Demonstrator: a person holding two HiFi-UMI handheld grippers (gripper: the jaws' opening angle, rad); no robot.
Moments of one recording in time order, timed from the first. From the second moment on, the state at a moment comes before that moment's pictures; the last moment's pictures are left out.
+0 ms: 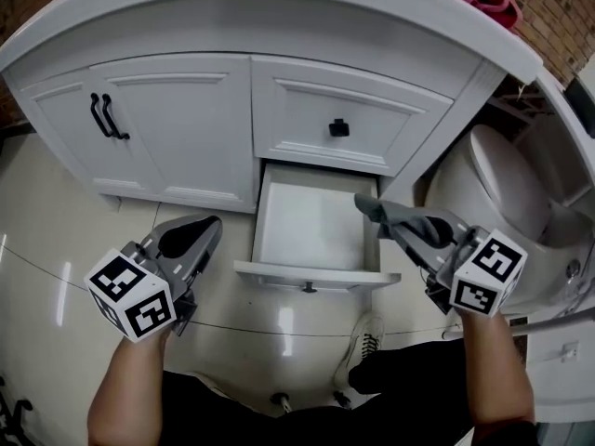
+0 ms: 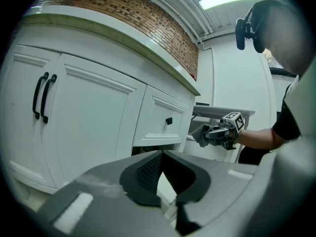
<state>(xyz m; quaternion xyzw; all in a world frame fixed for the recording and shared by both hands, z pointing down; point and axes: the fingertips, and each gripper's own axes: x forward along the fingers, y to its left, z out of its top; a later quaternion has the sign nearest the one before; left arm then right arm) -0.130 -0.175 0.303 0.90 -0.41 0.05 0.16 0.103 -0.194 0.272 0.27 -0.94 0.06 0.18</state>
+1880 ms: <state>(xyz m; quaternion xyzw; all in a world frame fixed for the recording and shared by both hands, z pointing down) -0.026 -0.001 0.274 0.94 -0.28 0.08 0.16 0.084 0.050 0.274 0.29 -0.94 0.20 0.02</state>
